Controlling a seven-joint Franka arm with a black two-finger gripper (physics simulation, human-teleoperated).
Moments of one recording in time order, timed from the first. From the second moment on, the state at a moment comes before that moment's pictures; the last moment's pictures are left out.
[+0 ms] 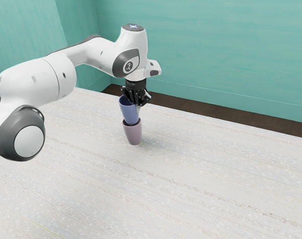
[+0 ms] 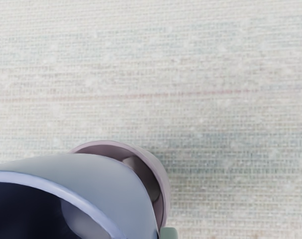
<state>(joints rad) -0.04 0.73 -0.08 -1.07 0.22 1.84 -0.12</state>
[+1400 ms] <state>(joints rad) -0.04 0.75 -0.06 -1.09 0.18 1.85 -0.08</state>
